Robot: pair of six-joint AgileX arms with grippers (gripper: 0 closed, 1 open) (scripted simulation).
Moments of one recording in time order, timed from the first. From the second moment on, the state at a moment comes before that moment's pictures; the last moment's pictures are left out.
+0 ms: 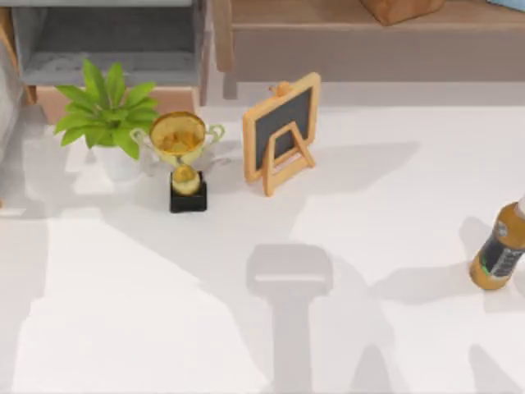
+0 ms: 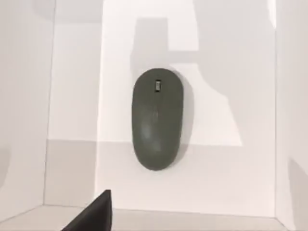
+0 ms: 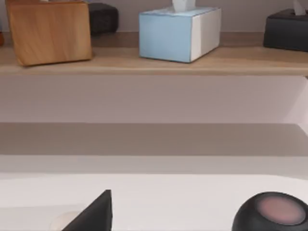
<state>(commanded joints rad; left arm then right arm) 0.26 1.90 1.81 -0.99 0.03 0.28 0.00 0.00 0.00 0.00 0.00 0.00</state>
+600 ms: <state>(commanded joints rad) 0.34 2.60 2.48 -1.35 0.04 0.38 0.00 0.00 0.00 0.00 0.00 0.00</state>
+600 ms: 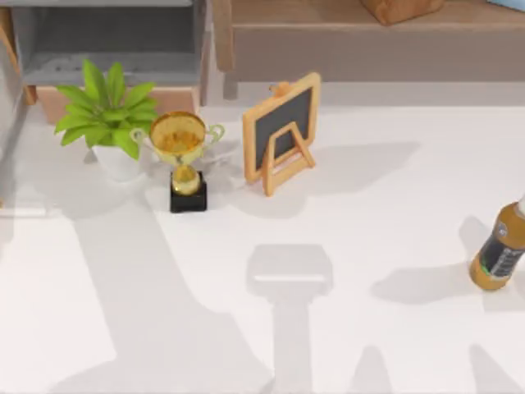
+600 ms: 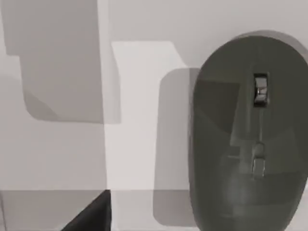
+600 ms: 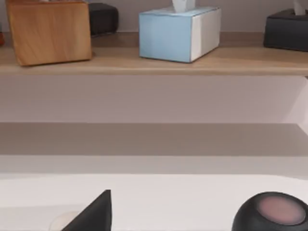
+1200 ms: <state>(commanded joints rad) 0.34 2.60 2.51 -1.38 0.04 0.39 0.00 0.00 0.00 0.00 0.00 0.00</state>
